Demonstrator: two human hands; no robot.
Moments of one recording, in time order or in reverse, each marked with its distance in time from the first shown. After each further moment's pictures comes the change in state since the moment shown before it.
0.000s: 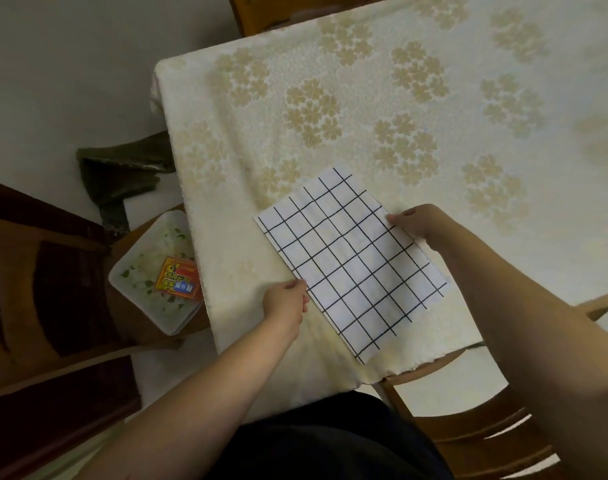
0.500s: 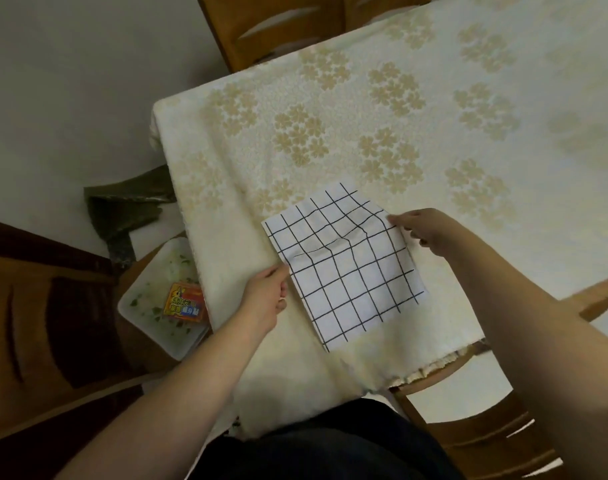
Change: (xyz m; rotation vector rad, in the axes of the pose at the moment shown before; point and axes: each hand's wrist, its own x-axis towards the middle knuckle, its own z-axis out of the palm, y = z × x) left_hand -0.010 0.059 -0.030 -0.106 -0.145 0.046; right_hand -0.023 0.008 -0.019 0.359 -0.047 0.010
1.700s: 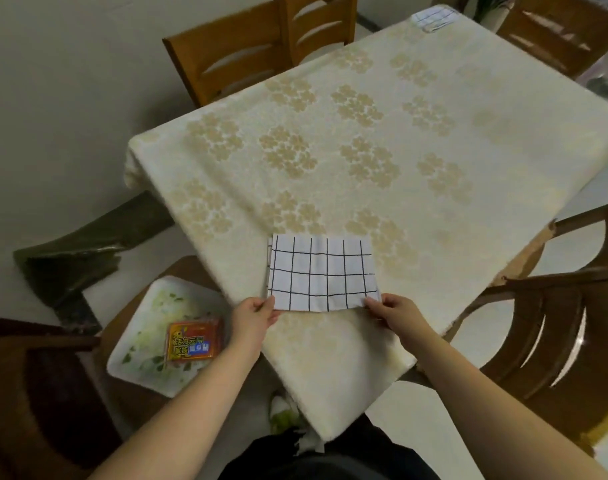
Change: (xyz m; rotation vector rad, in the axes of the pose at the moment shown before) left_hand 0.049 -0.012 -0.134 0.194 -0.179 0.219; right_hand -0.119 0.104 0.197 0.390 0.241 0.026
